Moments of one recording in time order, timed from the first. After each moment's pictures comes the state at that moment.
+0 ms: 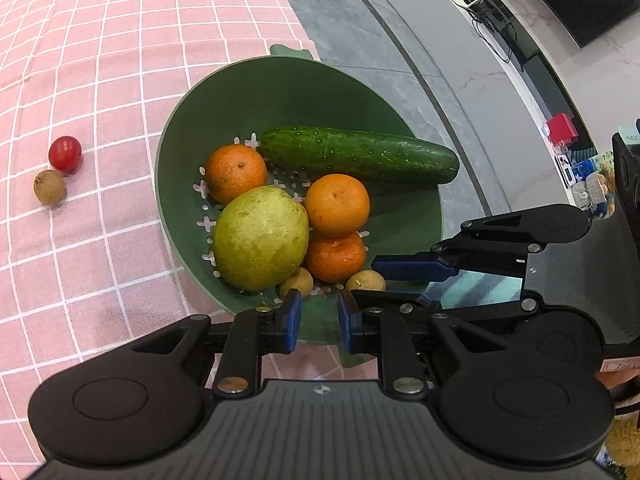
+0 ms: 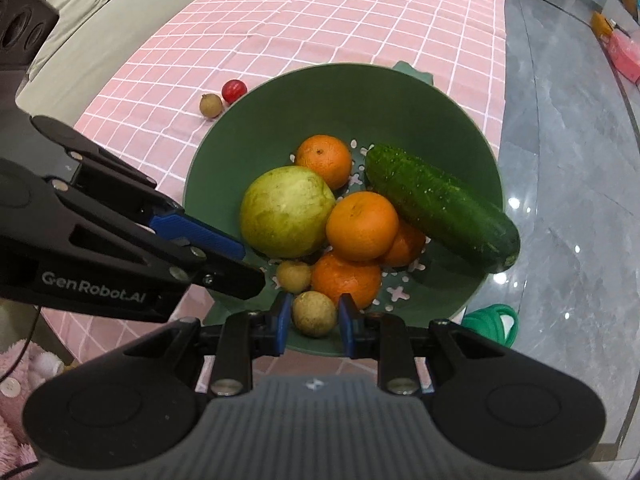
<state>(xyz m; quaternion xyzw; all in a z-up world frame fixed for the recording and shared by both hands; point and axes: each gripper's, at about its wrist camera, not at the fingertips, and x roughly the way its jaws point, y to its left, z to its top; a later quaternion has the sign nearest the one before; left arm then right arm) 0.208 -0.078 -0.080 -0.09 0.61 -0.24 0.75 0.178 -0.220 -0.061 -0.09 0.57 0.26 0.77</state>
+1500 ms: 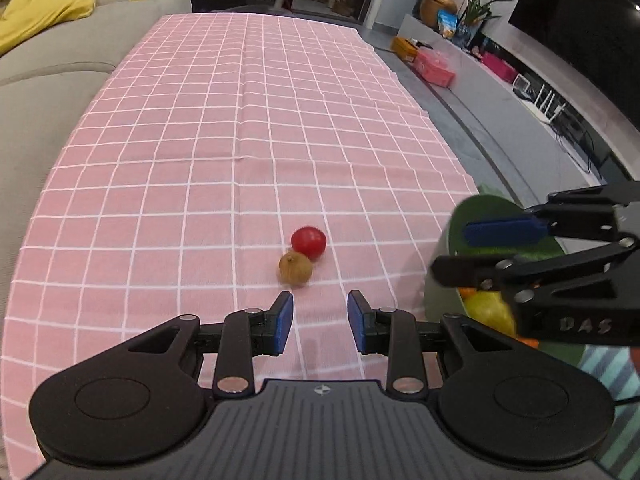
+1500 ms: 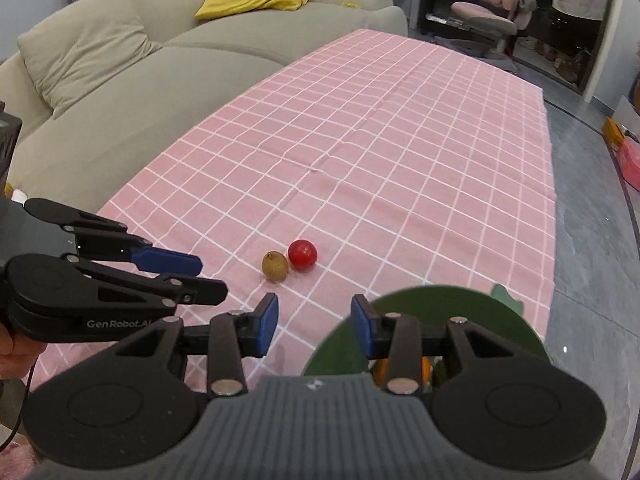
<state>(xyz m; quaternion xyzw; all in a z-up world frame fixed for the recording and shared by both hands) 0.193 0.060 -0.062 -0.08 0.46 -0.09 0.88 0.215 -0.105 -0.020 -0.12 0.44 0.31 0.84</state>
